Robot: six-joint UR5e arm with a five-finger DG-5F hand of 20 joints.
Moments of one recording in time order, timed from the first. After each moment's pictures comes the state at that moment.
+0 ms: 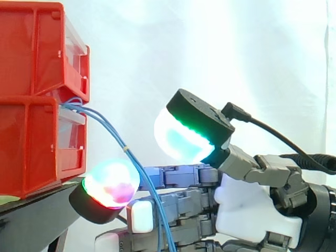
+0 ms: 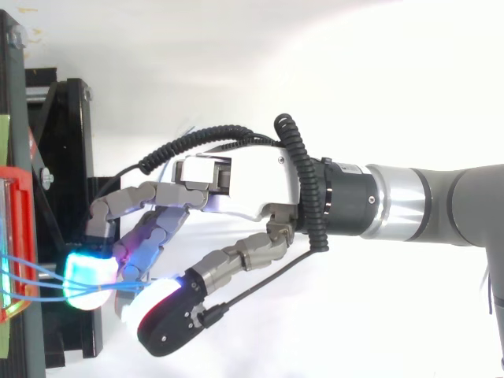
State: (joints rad) arm 0.18 -2.46 -1.22 -2.35 -1.34 -0.03
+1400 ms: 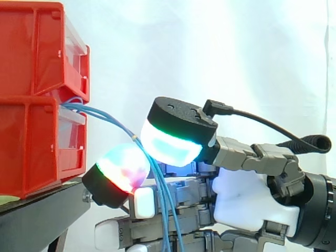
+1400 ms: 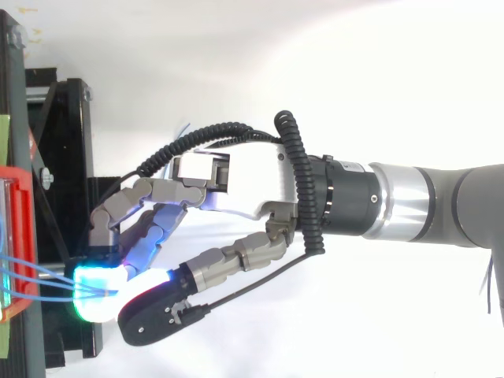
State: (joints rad) arm 0.18 -2.45 -1.21 -2.38 -1.33 -0.02
